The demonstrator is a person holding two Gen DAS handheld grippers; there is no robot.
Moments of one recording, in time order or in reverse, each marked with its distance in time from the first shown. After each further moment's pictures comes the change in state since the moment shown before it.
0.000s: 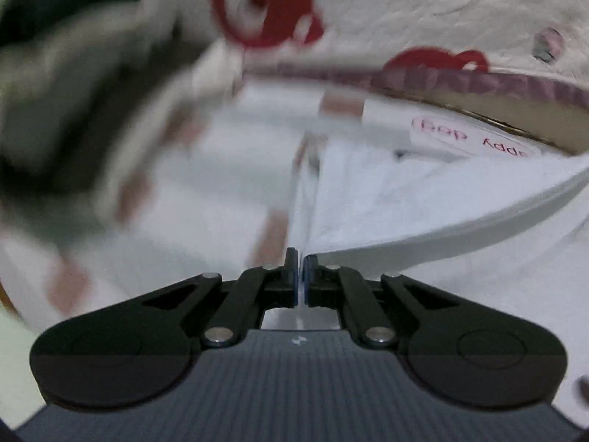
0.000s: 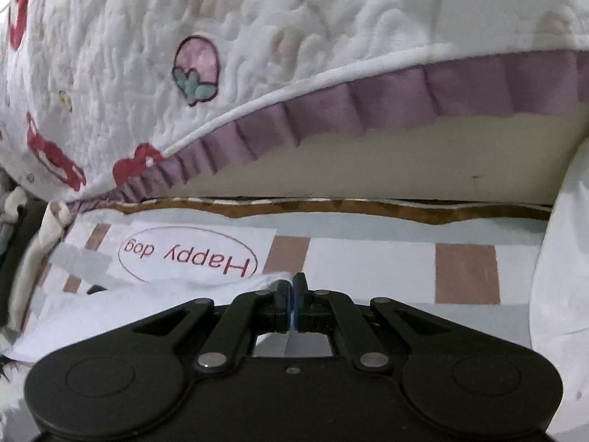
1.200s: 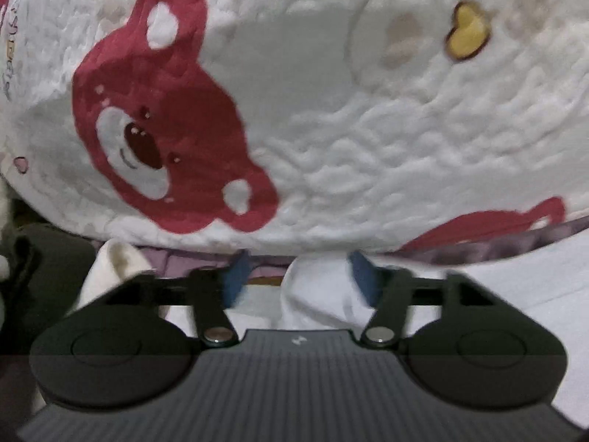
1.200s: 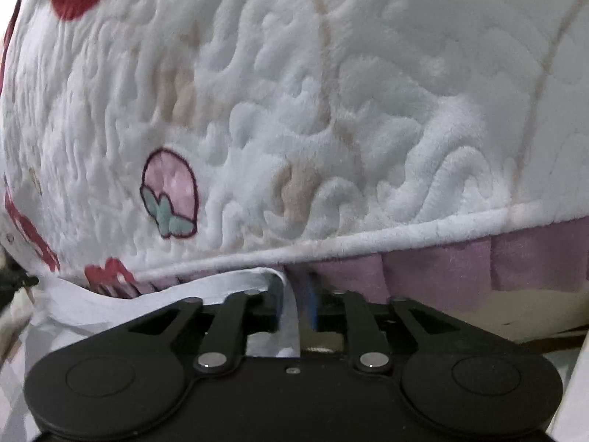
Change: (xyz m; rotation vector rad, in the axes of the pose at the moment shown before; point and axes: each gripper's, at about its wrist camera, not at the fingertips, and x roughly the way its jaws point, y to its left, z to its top) left arm 0.169 -0.096 0.245 0.224 -0.188 -0.030; right arm 0.055 0.011 0.075 -0.035 -0.283 -0.039
